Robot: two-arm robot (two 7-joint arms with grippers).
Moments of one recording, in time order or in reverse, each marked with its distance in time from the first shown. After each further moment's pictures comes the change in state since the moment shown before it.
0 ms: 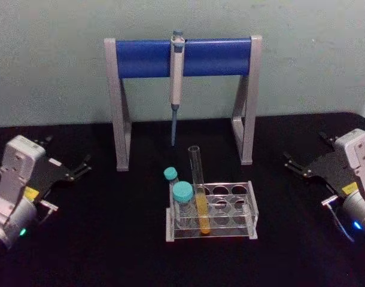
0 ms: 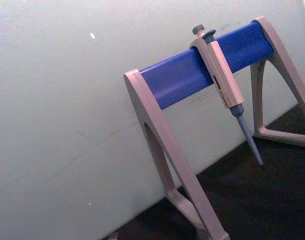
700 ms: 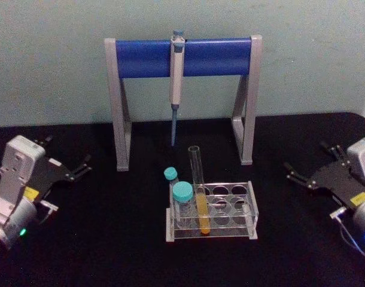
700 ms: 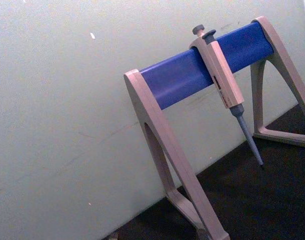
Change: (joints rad) left arm 0.000 0.000 0.000 0.000 0.000 0.000 0.000; right arm -0.106 0.050 0.065 -0.126 0.042 0.032 0.079
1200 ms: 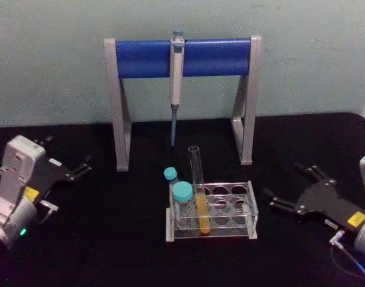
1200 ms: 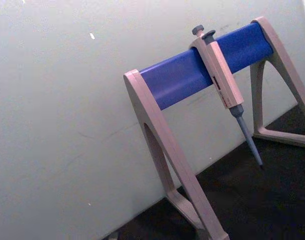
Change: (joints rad) left arm 0.000 0.000 0.000 0.000 0.000 0.000 0.000; right arm -0.136 0.072 0.060 -0.190 0.178 0.050 0.222
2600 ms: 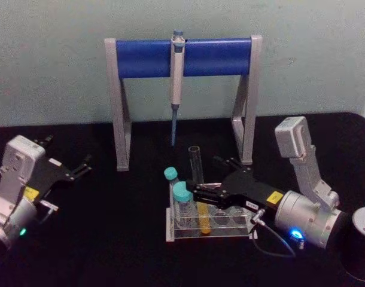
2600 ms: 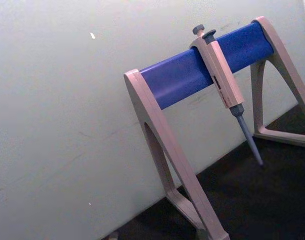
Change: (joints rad) left arm 0.000 0.000 0.000 0.000 0.000 0.000 0.000; right arm 0.249 -0.253 -0.145 0.131 0.027 0.198 0.153
